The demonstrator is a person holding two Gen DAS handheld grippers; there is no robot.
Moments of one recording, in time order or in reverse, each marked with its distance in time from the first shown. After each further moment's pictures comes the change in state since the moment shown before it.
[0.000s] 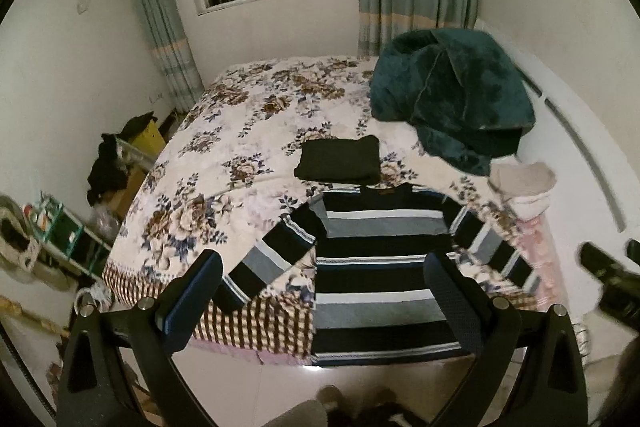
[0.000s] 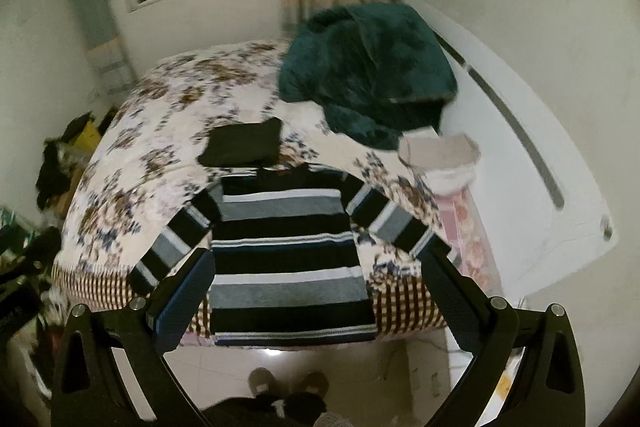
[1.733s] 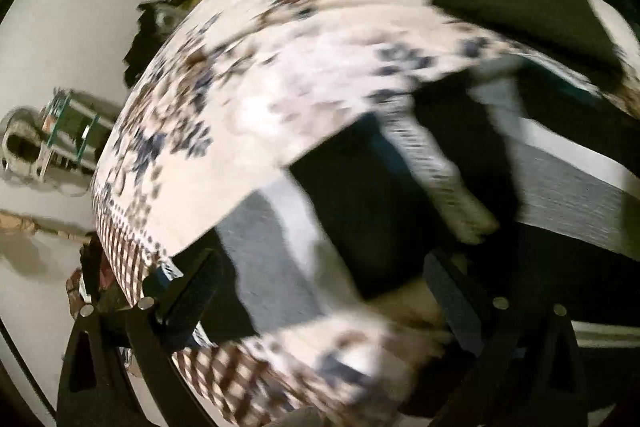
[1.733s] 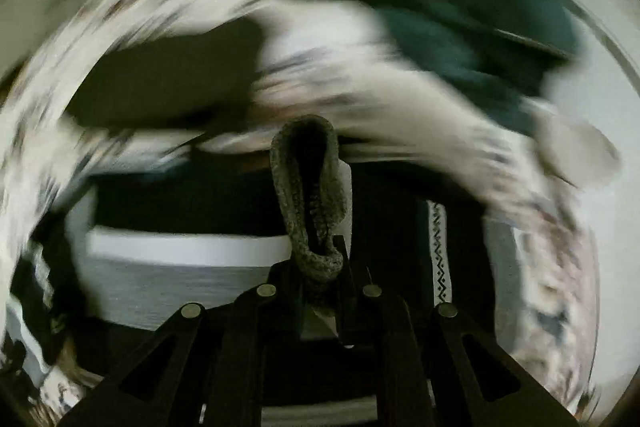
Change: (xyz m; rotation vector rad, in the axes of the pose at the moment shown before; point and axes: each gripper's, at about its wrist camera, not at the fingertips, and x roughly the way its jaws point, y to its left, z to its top) left arm 0.563 0.101 -0.108 -0.239 0.431 0.424; right arm 0.739 0.219 0.052 -0.261 0.177 0.005
